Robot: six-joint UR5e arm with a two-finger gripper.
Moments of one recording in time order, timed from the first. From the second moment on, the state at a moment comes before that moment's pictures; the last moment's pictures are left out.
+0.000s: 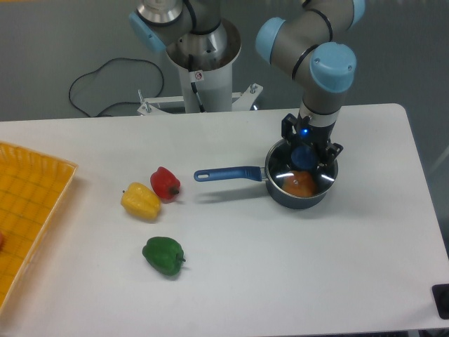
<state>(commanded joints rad) 2.79 -1.77 -1.86 -1.05 1.53 1.45</state>
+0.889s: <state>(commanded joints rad) 2.78 -1.73 -1.85 -1.06 1.55 1.44</state>
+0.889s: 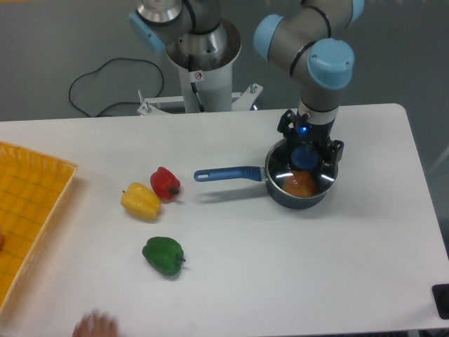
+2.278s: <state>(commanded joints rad) 2.84 -1.73 -1.52 -1.43 1.54 1.48</state>
